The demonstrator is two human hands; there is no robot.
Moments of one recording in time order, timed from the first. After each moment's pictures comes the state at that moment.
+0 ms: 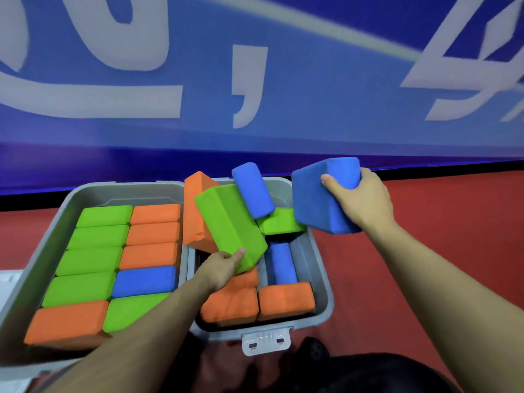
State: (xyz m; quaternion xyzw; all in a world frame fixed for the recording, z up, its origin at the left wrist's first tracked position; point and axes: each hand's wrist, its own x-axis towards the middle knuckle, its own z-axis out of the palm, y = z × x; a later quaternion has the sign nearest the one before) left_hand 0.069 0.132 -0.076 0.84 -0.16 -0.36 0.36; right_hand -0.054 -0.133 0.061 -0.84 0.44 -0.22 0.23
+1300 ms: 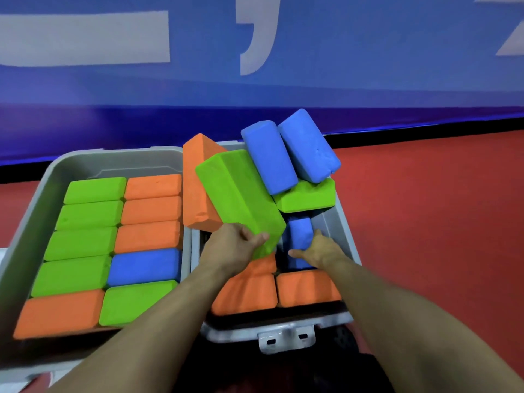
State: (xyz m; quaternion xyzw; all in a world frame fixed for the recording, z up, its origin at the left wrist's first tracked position) left_hand 0.091 0.108 -0.101 0.89 -0.19 -0.27 0.33; right_hand -0.017 -0.101 -0.197 -0.83 0.45 0.22 0.25
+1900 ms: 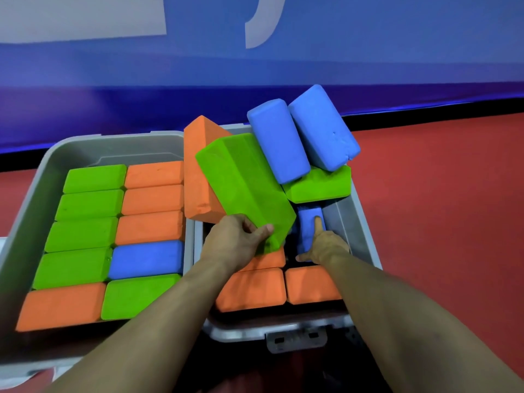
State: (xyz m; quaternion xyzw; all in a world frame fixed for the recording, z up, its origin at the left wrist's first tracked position) left_hand 0.098 0.105 -0.111 0.89 -0.16 -0.28 0.33; right_hand 0.000 -0.099 -0.237 -0.85 0.40 0.31 0.16
